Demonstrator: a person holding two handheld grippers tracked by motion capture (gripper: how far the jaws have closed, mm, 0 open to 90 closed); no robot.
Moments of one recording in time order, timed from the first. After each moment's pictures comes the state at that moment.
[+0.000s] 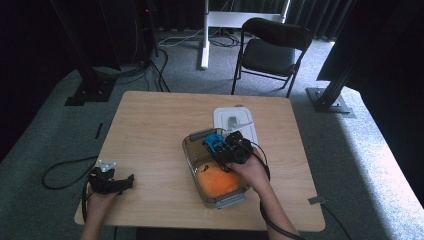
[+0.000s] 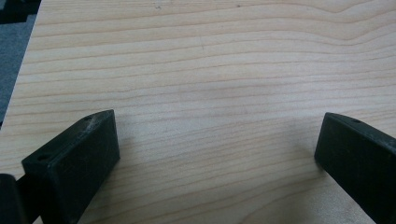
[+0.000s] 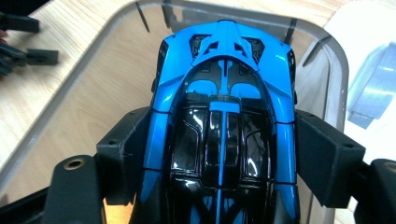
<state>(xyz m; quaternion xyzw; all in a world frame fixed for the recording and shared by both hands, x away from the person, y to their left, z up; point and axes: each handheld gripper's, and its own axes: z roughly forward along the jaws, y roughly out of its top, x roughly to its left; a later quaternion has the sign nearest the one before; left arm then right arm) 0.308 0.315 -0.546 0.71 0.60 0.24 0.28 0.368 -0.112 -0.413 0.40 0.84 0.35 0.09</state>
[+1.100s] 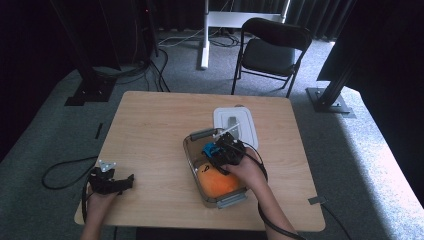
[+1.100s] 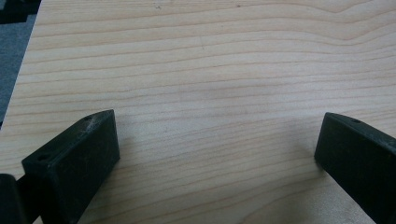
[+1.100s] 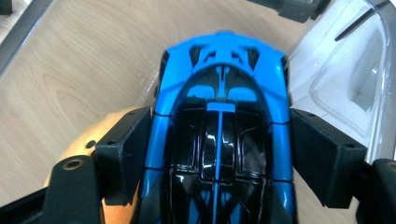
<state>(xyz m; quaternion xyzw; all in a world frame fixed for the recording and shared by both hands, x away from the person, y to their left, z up) 0.308 0.314 -0.546 0.71 0.60 0.24 0.28 0.375 -0.091 -0.426 0.39 0.87 0.27 0.10</state>
